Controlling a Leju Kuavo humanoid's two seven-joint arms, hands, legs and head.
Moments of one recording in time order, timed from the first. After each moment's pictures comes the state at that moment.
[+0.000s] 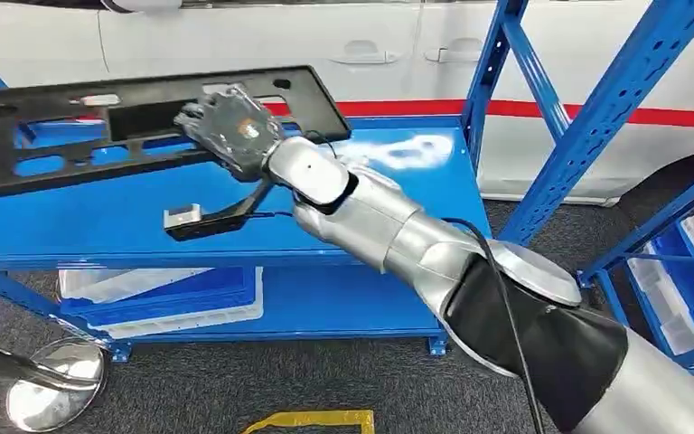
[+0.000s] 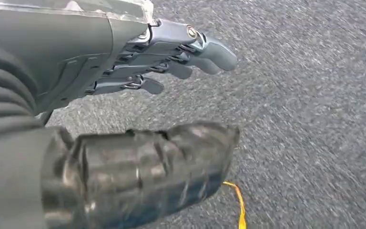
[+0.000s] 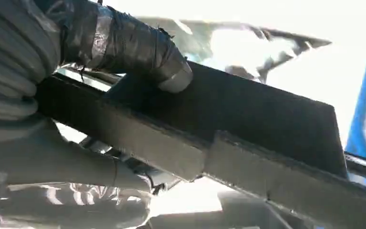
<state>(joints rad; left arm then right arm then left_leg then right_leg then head) -0.13 0.00 1.08 -0.17 -0.44 0.24 -0.24 -1.20 0.12 1.10 -0.41 0.97 -0.26 -0.28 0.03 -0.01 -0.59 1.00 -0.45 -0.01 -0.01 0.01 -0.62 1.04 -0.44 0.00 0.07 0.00</state>
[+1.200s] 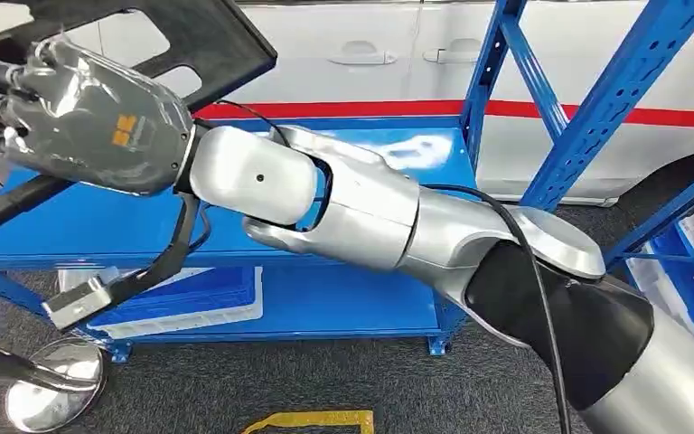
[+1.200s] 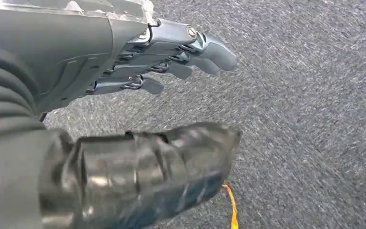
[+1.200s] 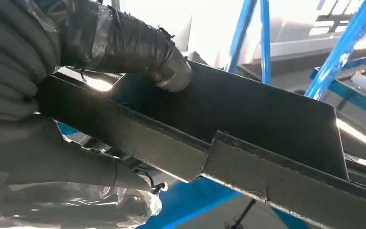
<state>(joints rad) -0.12 0.01 1.08 -0.17 -0.46 0.21 -0.26 -1.32 0.08 1.18 -0.95 1.14 -0.21 -0.22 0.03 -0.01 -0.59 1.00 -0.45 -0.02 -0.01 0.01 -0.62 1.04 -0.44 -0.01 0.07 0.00</state>
